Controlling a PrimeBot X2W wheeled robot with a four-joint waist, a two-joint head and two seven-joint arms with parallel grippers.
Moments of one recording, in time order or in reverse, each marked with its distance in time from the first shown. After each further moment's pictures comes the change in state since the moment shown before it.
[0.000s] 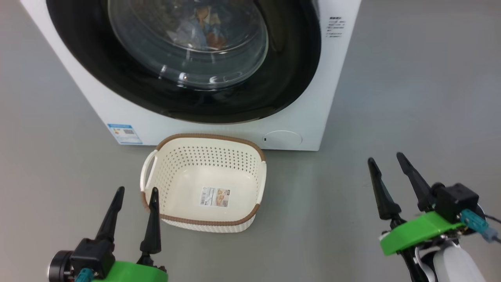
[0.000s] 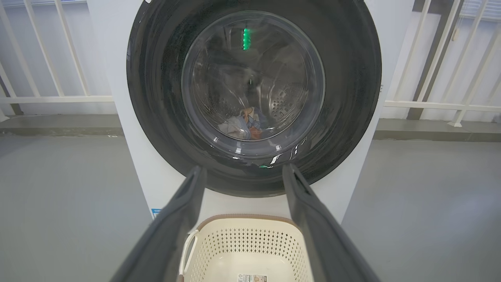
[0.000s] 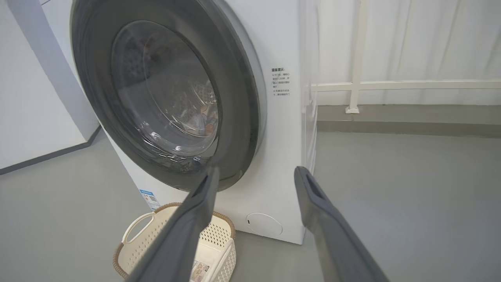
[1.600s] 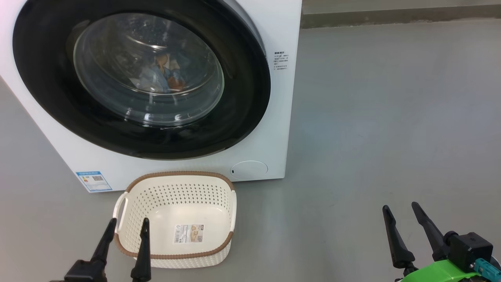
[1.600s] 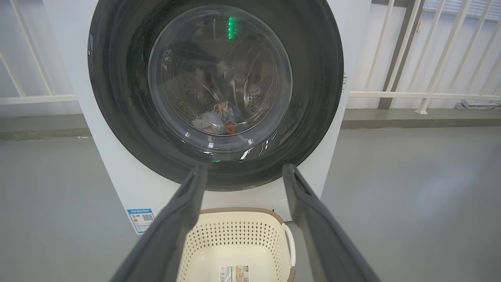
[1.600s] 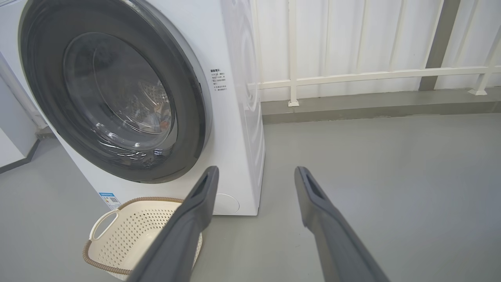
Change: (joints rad) left arm 0.101 0.056 0.001 0.007 -0.040 0.012 0.050; right arm 0.276 0.070 -0.093 -0.185 -0.042 0.000 0.078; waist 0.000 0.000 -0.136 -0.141
